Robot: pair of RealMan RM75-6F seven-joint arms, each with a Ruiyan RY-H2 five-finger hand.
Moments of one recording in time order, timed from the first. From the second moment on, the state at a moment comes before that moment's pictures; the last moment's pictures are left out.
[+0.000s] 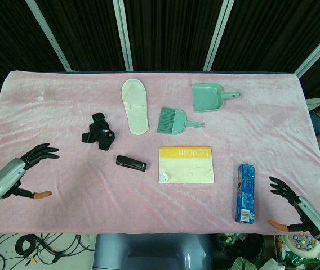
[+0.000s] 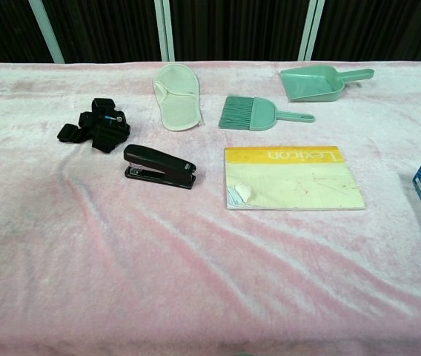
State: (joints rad) left arm -0.52 -0.99 0.19 -1.48 1.71 1.41 -0.76; right arm 0.31 -1.01 -0.32 -1.33 -1.83 1.46 1.47
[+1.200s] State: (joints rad) left arm -1.11 -1.43 -0.09 -1.55 0.78 0.75 0.54; right arm 0.28 -1.03 -0.23 -1.48 -1.70 1.31 1.02
